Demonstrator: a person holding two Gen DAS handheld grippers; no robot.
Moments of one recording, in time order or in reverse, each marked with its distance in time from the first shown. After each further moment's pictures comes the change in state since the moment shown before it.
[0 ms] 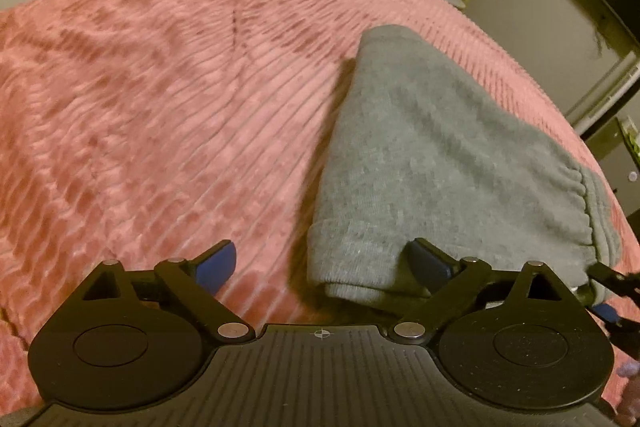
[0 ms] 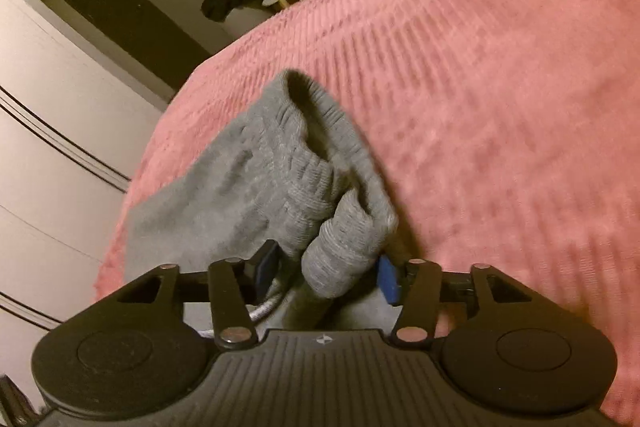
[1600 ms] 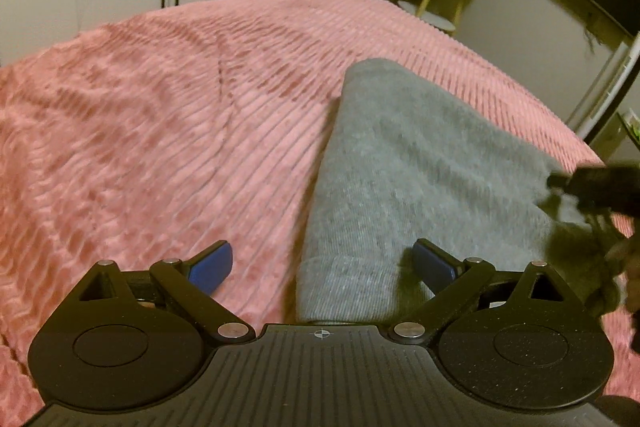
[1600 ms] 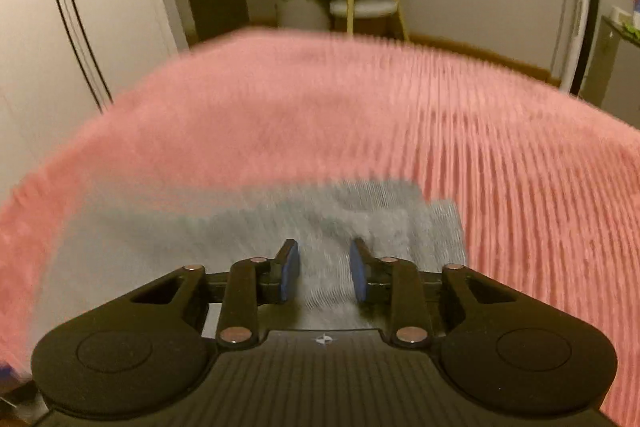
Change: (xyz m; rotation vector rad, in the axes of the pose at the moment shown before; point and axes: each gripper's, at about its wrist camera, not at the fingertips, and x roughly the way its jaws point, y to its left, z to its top) left arm -0.005 -0.019 0.001 0.097 -0.132 0.039; right arm 0.104 0.101 0.031 -0.559 -0.029 -0.162
